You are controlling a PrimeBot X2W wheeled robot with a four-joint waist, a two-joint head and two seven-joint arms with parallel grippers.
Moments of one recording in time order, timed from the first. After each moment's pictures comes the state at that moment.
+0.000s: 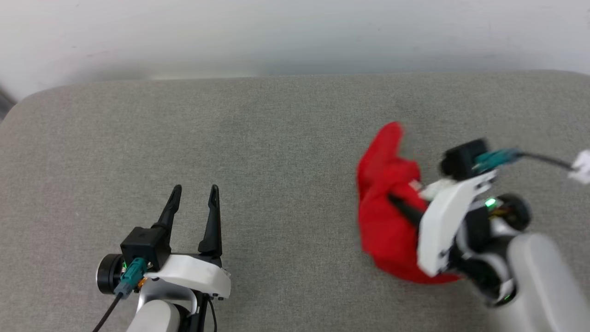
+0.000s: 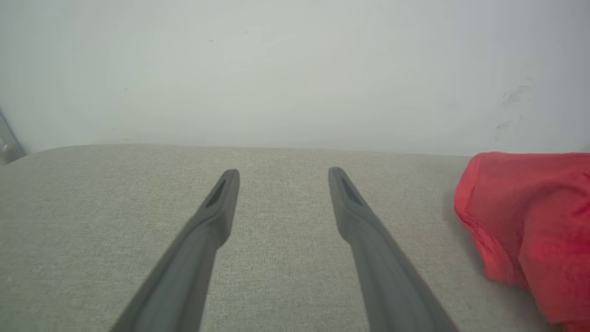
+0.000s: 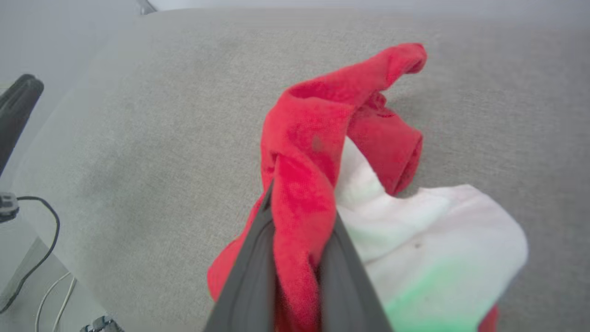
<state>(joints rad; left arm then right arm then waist) -0.16 0.19 -0.25 0.13 -0.35 0.10 -0.26 -0.36 -0.17 0.21 0.05 0.50 0.13 0.73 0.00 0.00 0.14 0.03</state>
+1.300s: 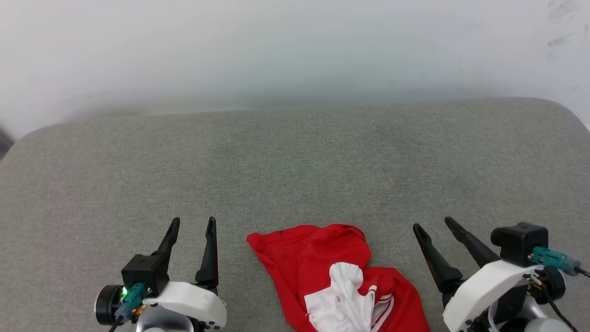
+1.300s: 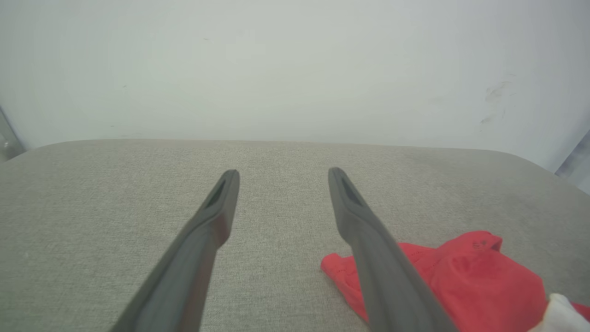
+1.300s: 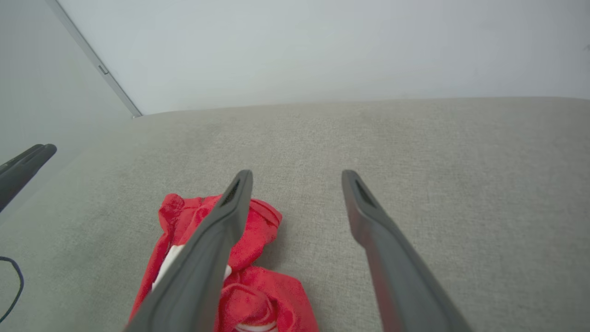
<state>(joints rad) -0.06 0.20 -0.27 0.13 -0.37 0.11 -0.25 -0.01 -0.14 0.14 -0.09 0.36 0.13 0.23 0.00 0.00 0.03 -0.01</state>
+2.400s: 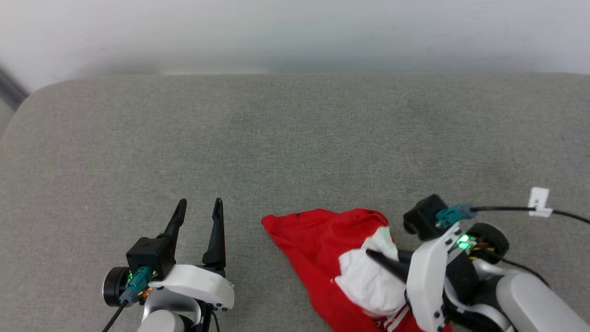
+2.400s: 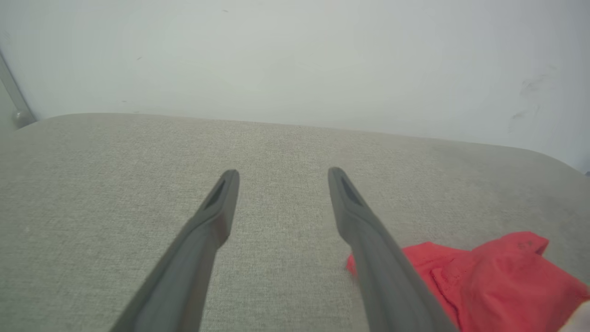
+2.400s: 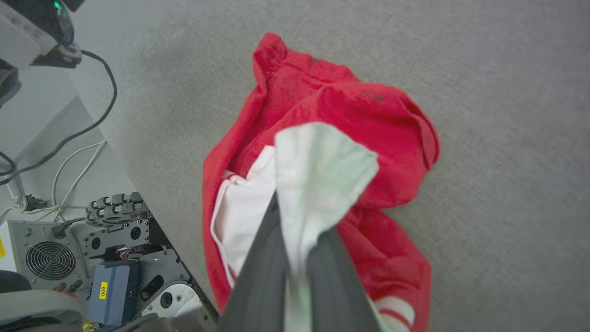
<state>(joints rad) -0.13 0.18 -0.27 0.15 -0.38 0.11 -0.26 -0.28 -0.40 0.56 -0.11 0.61 0.13 0.70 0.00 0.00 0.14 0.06</state>
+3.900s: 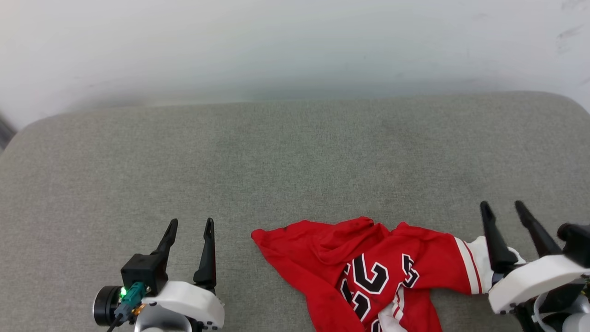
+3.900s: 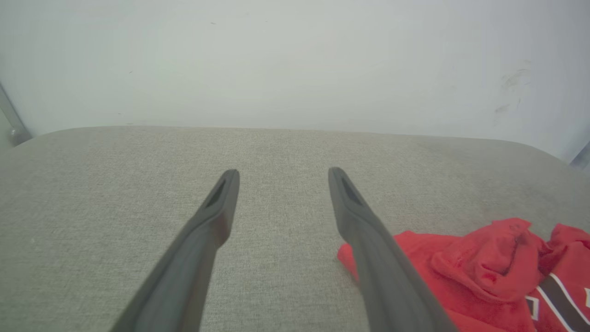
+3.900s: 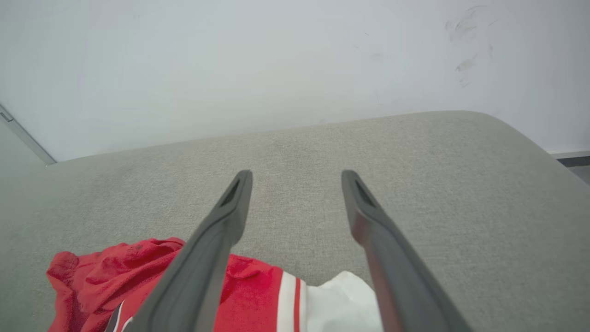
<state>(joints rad) -0.07 0.21 -0.27 0.15 -0.37 0.12 -0.25 -0.05 -0.14 -0.07 0.03 0.31 0.13 0.07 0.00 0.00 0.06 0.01</state>
